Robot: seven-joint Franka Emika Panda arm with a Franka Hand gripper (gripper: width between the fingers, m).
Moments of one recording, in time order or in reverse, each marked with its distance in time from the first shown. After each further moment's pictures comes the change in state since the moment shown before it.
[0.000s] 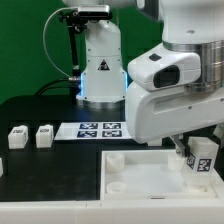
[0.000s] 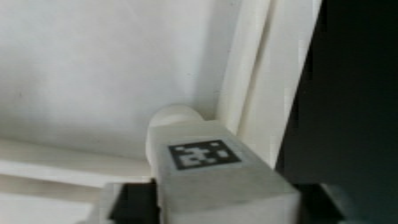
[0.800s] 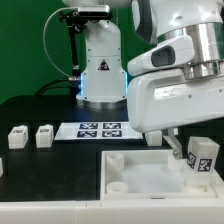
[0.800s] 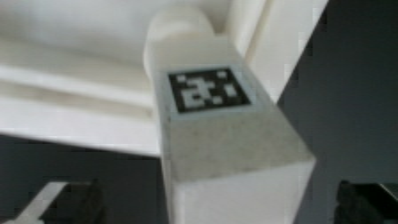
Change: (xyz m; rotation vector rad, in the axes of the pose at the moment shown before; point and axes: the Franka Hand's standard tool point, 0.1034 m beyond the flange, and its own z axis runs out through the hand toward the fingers) arm 0.011 -0.003 -0.005 -0.047 0.290 -0.101
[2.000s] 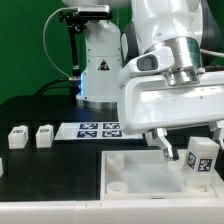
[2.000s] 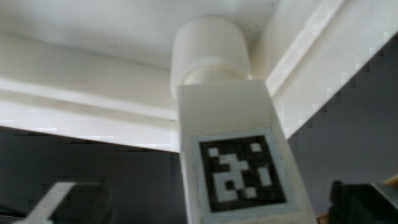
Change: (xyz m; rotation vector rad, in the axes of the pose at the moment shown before) arm -0.020 0.007 0.007 -0.091 0.395 -0.065
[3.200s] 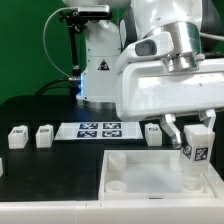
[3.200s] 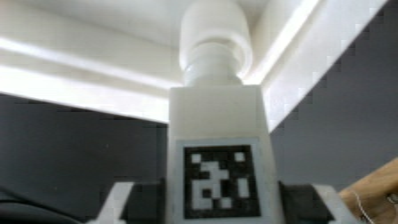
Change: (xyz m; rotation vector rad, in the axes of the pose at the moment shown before) arm 0.007 0.004 -0.012 0.000 -0.022 0.000
